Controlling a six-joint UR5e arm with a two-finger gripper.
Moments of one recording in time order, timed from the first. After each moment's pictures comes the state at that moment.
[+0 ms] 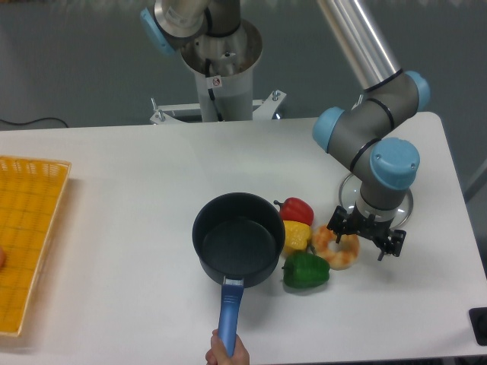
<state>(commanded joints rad) 2.74 -2.19 -1.56 -0.87 1.47 1.14</state>
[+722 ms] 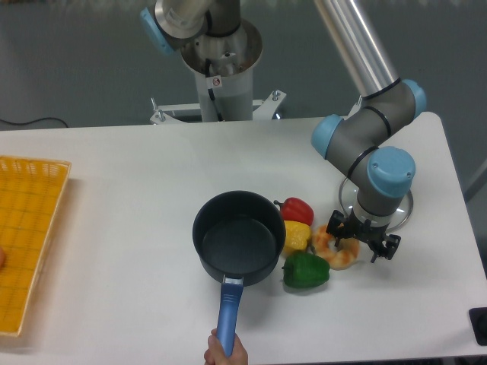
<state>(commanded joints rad) 2.73 -2.20 -1.57 -0.86 1.48 1.17</state>
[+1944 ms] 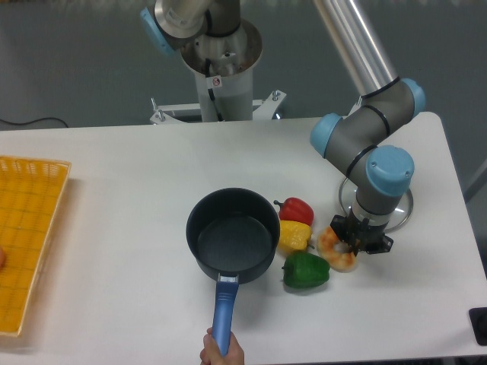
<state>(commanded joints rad) 2.73 -2.18 -1.57 -0.86 1.48 1.18</state>
